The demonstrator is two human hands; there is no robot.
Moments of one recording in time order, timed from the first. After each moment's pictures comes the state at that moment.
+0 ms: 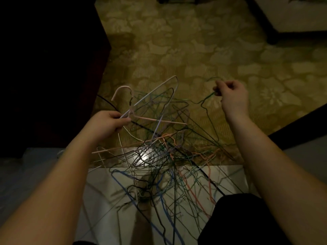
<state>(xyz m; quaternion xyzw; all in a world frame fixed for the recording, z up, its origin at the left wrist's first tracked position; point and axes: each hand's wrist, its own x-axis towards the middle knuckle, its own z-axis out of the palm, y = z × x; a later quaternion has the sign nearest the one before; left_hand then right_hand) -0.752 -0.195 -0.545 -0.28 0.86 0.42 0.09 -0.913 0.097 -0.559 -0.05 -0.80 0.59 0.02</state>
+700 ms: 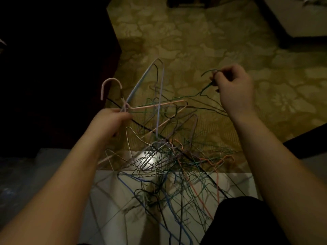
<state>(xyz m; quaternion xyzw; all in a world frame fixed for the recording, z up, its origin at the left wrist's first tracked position) -0.760 -0.202 -0.520 -0.37 0.77 0.52 0.03 -0.907 0.056 -0.507 0.08 -0.82 0.56 0.06</state>
